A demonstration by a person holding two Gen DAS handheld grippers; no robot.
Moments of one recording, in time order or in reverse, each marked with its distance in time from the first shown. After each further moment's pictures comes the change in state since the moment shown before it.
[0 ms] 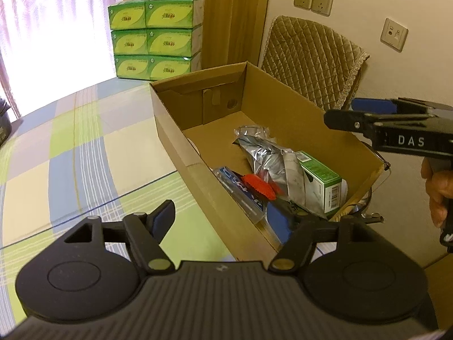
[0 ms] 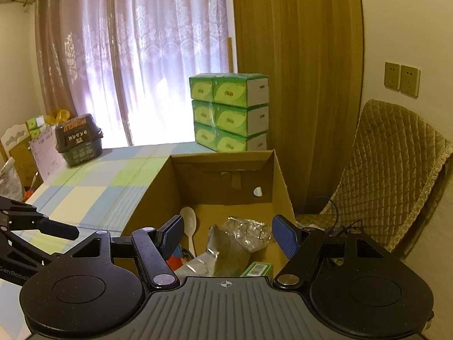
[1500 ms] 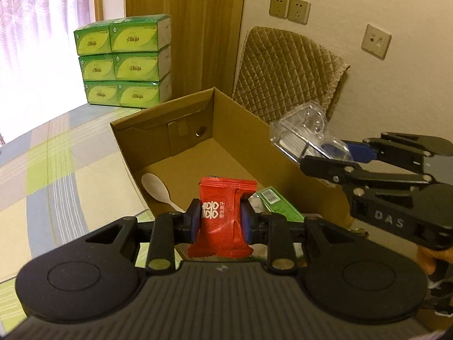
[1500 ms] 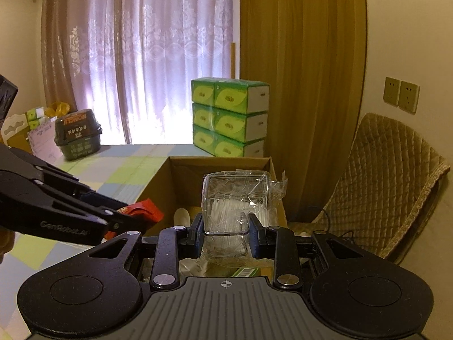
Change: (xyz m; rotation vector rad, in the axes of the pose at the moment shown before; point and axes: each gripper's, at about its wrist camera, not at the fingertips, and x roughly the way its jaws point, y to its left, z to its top) left arm 0.023 -0.034 0.053 0.069 -0.046 -0.061; right arm -0.009 0.008 -0.004 -0.057 -0.018 -0.026
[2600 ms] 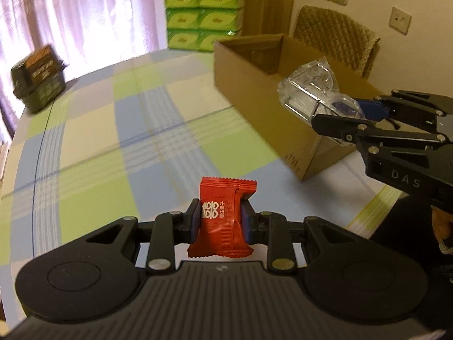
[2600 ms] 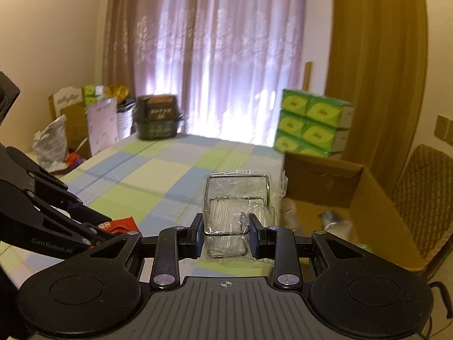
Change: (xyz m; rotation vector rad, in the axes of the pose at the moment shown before) left arm -0.143 0.063 -0.161 -0.076 0.061 0.139; right arm -0.050 0.176 -0.061 -0.164 -0.065 0.119
